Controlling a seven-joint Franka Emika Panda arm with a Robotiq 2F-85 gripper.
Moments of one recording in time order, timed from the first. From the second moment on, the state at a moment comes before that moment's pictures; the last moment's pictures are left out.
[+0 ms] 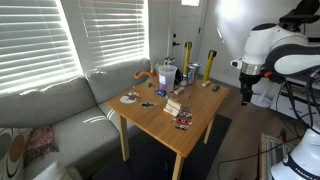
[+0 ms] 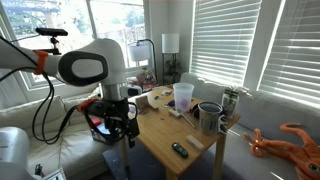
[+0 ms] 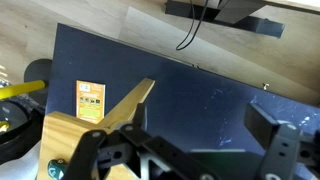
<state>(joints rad) -0.10 -0.76 -0.09 -2.73 -0.30 1.91 -0.26</state>
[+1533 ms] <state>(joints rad) -0.17 -0.54 -0.37 -2.51 -0.16 2.10 -0.23</state>
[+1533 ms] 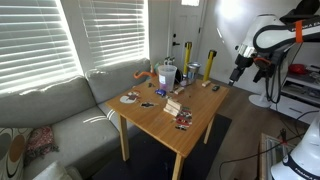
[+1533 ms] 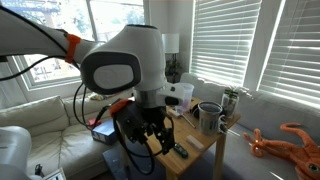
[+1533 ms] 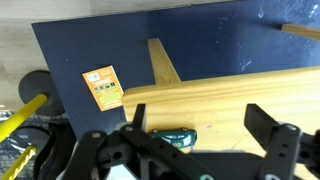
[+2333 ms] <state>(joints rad) -0.19 -0.42 -0.36 -2.41 -0.14 2.10 -0.20</state>
